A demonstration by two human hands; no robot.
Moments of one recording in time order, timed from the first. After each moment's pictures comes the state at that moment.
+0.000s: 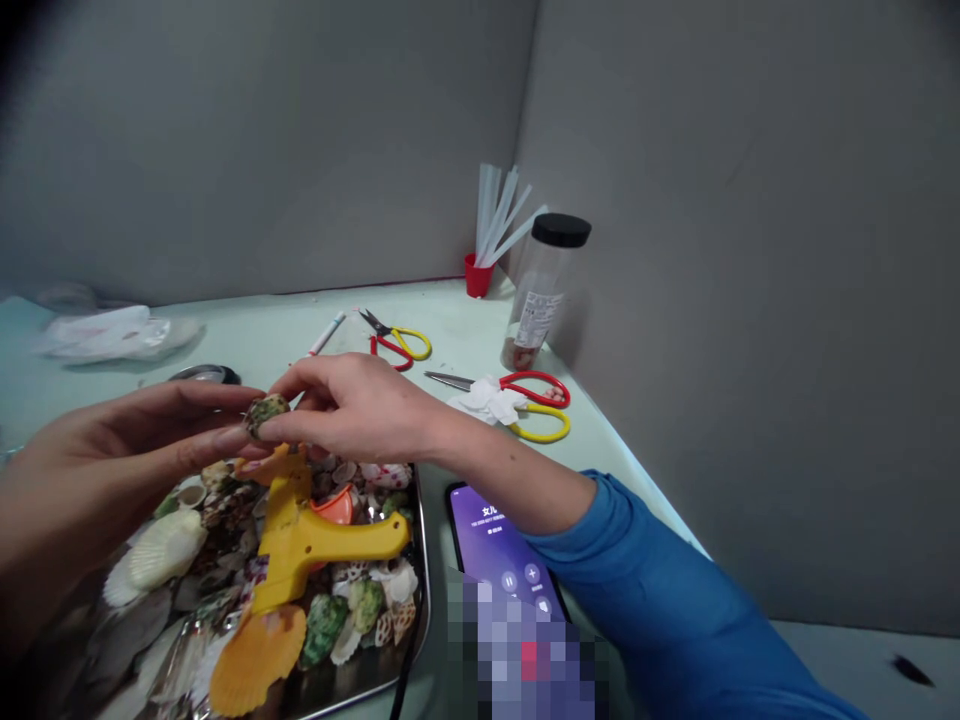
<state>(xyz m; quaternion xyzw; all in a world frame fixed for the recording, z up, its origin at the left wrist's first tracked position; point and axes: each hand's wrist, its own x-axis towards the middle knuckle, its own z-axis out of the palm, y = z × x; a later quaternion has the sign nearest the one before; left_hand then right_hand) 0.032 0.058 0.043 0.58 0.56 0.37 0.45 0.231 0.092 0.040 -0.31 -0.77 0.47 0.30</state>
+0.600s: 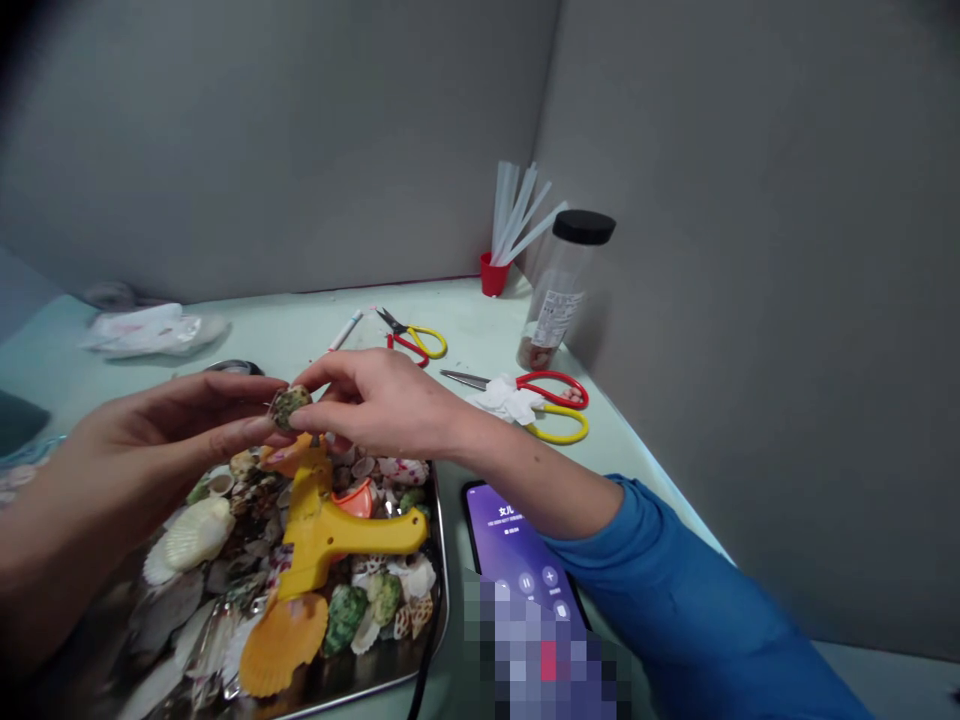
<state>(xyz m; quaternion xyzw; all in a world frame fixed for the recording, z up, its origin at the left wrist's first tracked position) 0.037 0.055 0.051 0.57 0.54 0.39 0.48 0.231 0.090 0.040 -0.31 -0.73 0.52 0.30</state>
